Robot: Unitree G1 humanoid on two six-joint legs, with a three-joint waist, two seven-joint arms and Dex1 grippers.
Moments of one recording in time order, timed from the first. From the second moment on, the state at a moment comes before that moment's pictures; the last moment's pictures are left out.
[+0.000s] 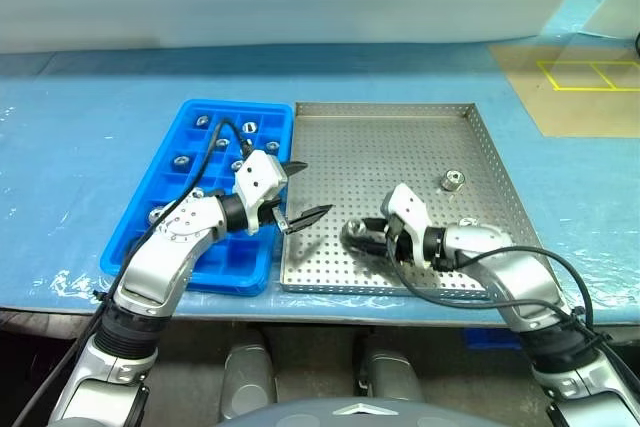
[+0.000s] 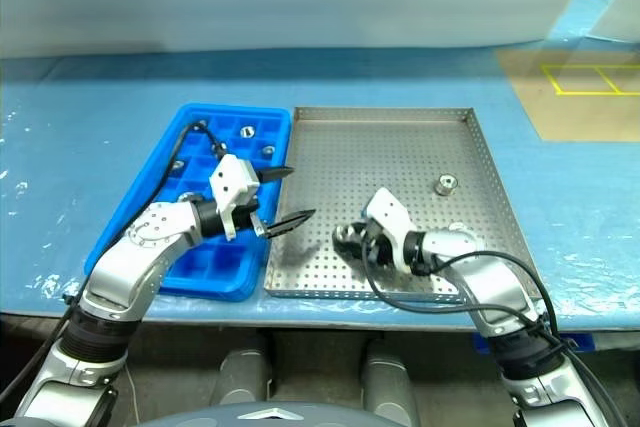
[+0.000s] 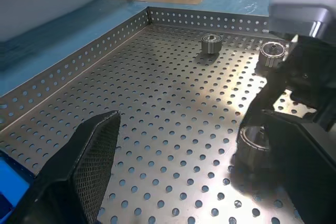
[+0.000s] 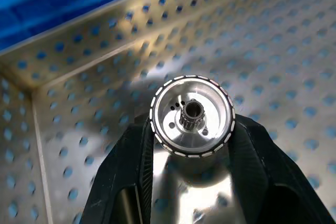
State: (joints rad) left arm -0.29 0.46 -0.13 -0.34 -0.29 0.41 -0.76; right arm -0.28 -0.54 0.19 -0.26 0.31 0.62 0.81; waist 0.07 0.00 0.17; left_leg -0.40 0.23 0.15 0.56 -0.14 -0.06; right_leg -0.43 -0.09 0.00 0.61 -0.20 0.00
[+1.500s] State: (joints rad) left arm 0.28 0.39 0.09 -0.84 -0.32 0.56 -0.33; right arm -0.94 -0.05 0.42 0.65 0.00 0.23 1.06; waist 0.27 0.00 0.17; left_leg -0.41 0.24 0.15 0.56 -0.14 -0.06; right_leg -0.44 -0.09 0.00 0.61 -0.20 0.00
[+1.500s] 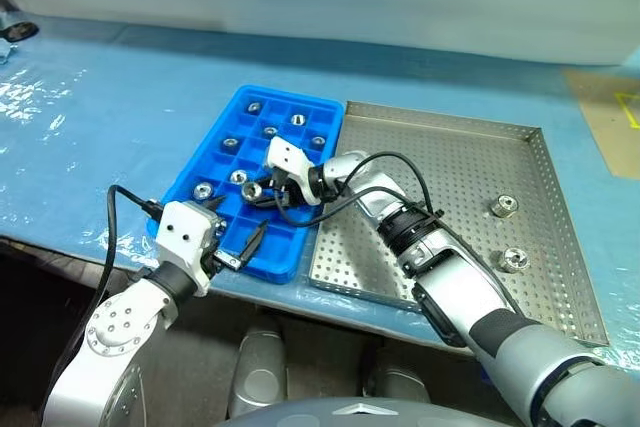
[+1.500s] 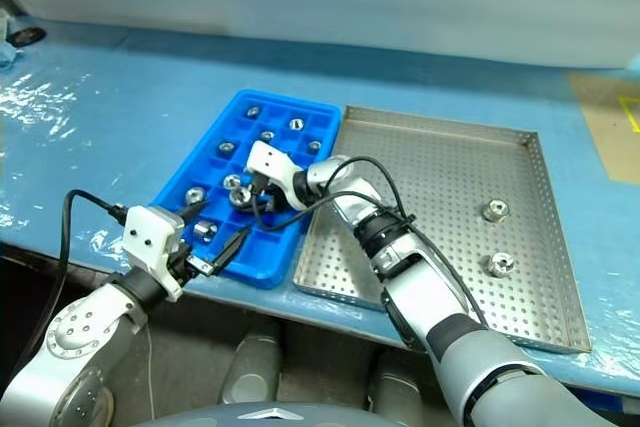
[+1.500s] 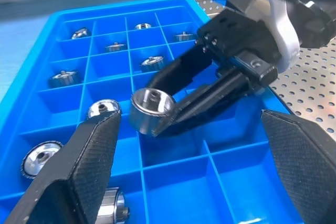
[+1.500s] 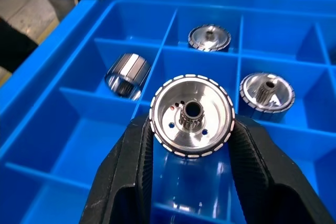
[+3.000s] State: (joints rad) left arm -0.31 0.41 -0.13 -0.33 -0.26 0.43 -0.55; right arm -0.72 -0.33 0.08 0.46 0.04 0.33 0.75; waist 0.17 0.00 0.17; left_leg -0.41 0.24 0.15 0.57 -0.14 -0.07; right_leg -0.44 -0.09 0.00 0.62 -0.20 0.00
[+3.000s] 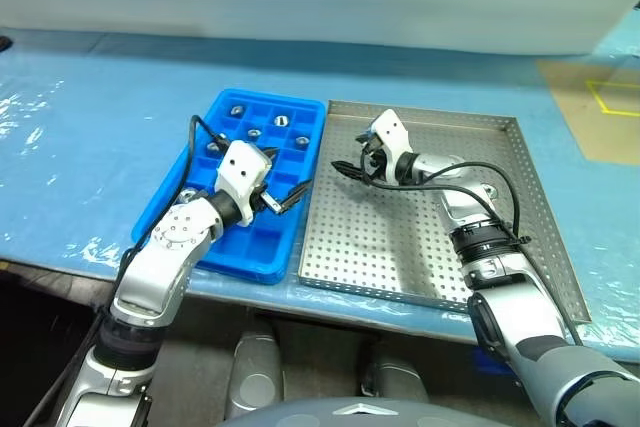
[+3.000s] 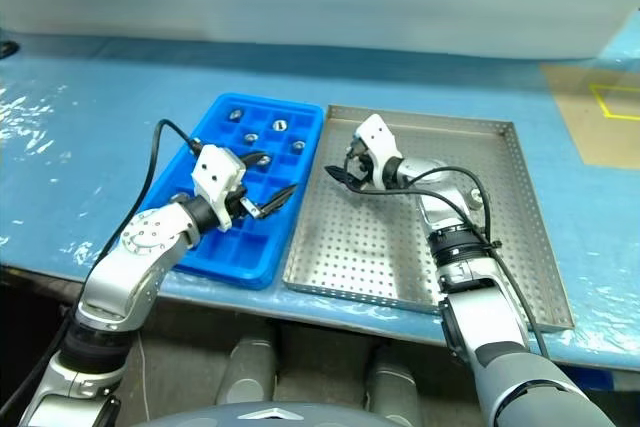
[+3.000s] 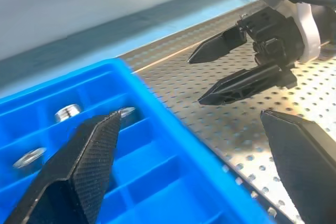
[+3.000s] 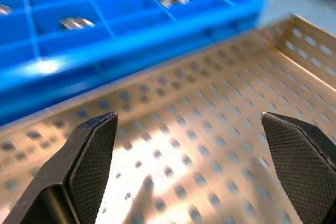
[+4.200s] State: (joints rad) left arm -0.50 0.27 -0.23 0.00 -0.21 0.24 -0.76; right arm -0.51 -0.56 -0.15 0.23 0.12 0.78 0.51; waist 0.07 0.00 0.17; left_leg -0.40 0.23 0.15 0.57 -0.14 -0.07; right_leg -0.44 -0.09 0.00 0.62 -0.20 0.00
